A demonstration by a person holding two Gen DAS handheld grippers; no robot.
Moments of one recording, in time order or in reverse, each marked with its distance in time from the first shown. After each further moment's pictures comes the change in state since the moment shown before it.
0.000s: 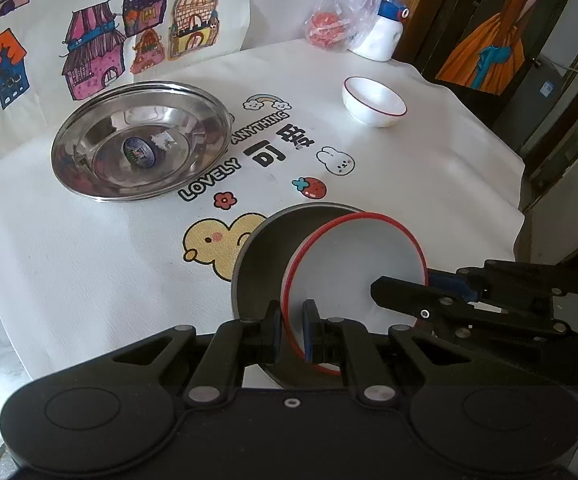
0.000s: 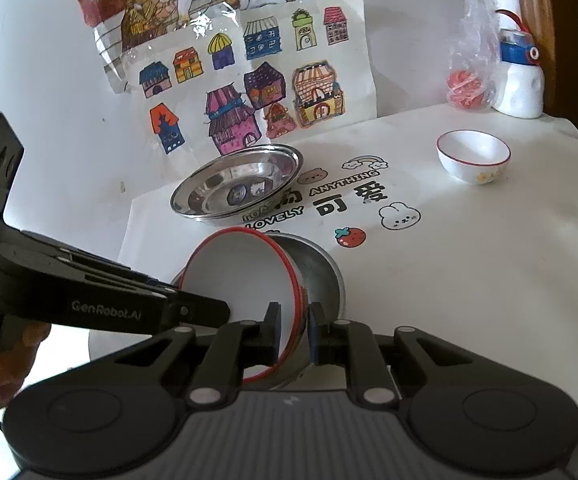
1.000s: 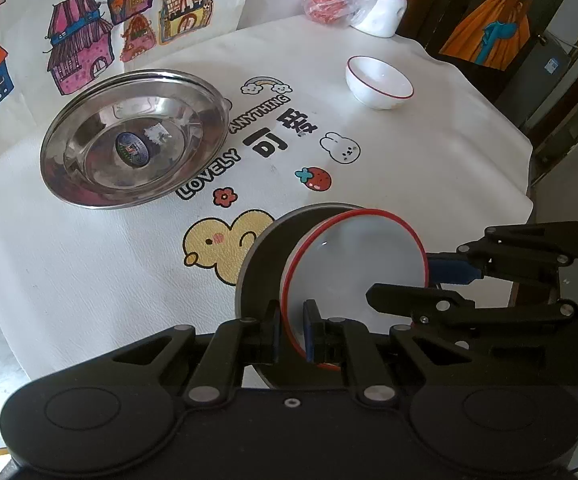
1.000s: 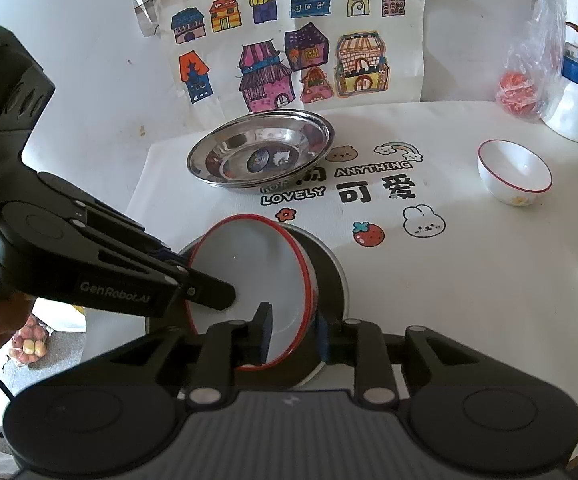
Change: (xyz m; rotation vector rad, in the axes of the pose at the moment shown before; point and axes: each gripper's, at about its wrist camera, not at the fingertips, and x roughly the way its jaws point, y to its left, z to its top) left arm 0.012 0.000 0.018 0.019 0.089 0.011; right arm 0.014 0.000 0.030 -0.167 0.158 0.056
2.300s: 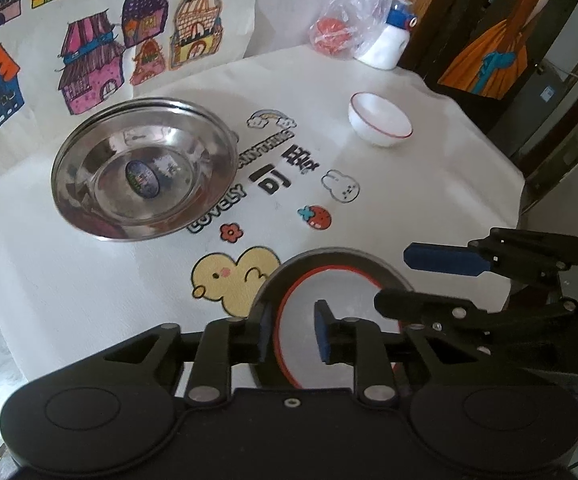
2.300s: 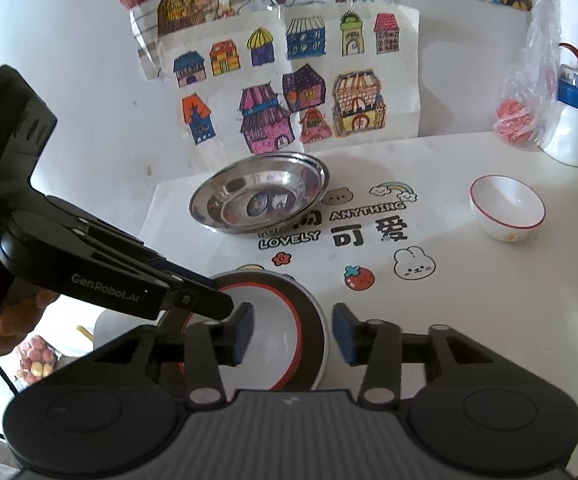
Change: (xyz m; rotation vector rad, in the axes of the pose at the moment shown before) left arm -0.015 0.008 0.013 -0.038 -0.077 -0.033; right arm -0.013 -0.016 0.009 0.006 -0.114 0.045
